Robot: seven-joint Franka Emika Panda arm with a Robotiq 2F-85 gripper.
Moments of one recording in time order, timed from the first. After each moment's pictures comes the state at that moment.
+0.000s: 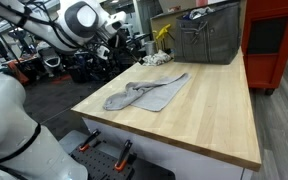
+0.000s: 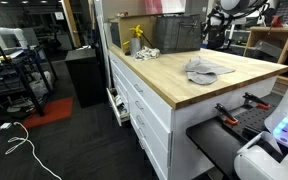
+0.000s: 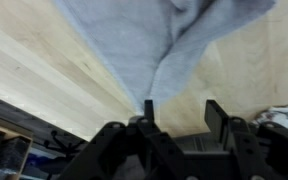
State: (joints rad) arm -0.45 -0.47 0.31 -2.82 -0.20 2.90 0.58
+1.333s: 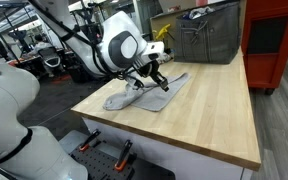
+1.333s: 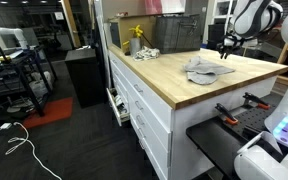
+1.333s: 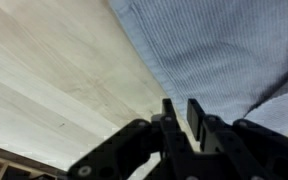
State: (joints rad) arm -0.88 -0.08 0.39 -2.77 -0.47 3.15 0.63
